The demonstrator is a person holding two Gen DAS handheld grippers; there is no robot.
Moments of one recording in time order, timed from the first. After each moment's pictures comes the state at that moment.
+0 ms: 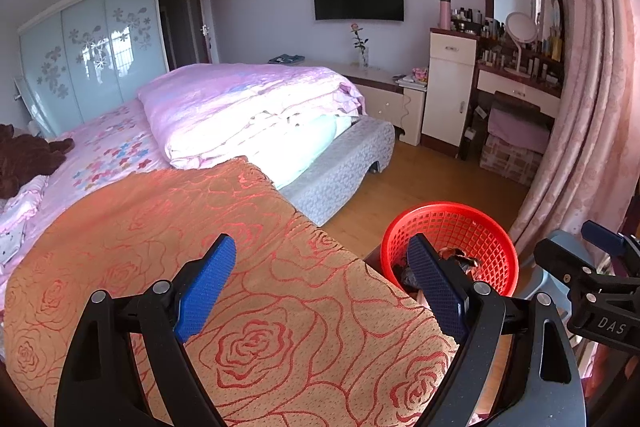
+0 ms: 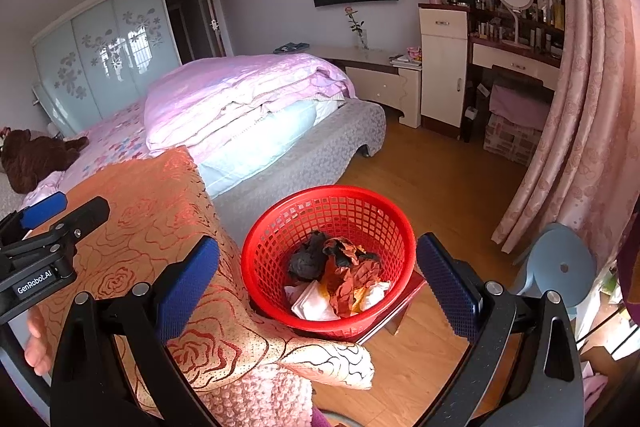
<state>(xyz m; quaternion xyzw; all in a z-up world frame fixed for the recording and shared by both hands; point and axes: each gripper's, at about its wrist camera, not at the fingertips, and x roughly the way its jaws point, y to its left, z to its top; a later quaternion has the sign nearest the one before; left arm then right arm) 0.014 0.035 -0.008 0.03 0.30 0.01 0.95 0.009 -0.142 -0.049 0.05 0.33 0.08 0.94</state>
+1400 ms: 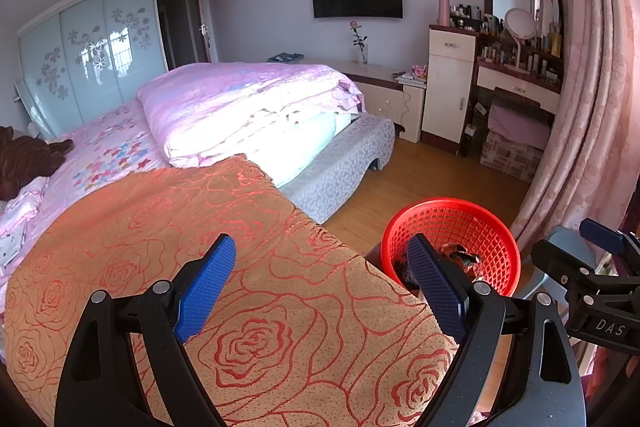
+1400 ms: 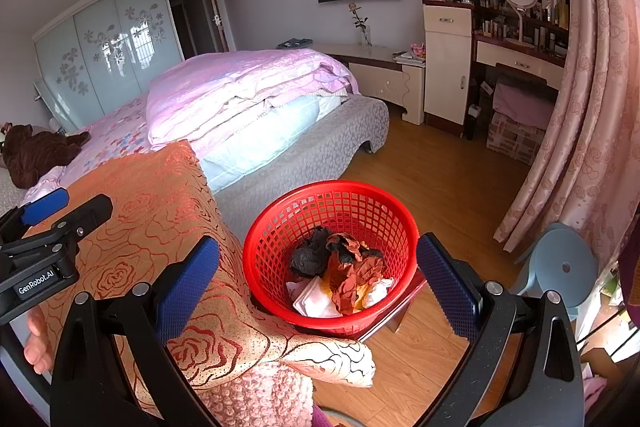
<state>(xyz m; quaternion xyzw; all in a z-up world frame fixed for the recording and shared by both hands) 0.009 0.038 -0.013 0.03 0.31 0.01 0.95 0.010 -0.140 -0.051 0.05 0.33 0.08 0.94</state>
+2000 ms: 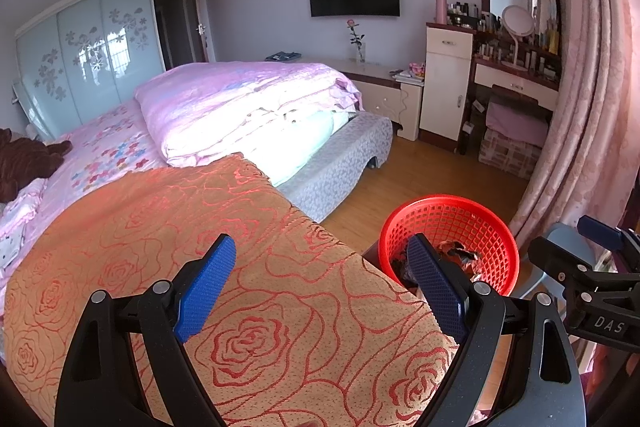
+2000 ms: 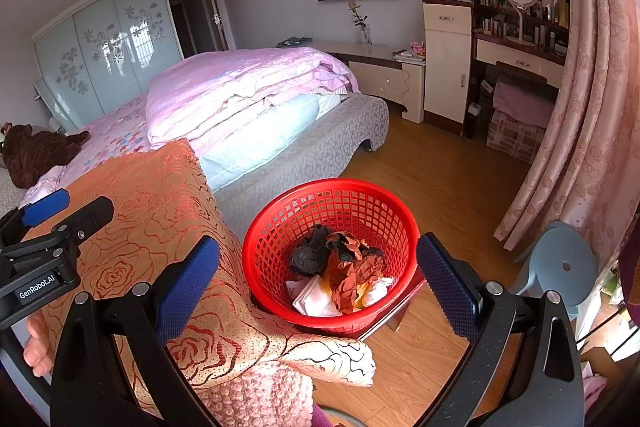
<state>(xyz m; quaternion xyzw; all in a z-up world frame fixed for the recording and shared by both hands) 0.009 0.037 -0.017 0.03 0.31 0.01 0.95 0.010 -0.139 -0.050 0.05 0.33 0.08 0.94</state>
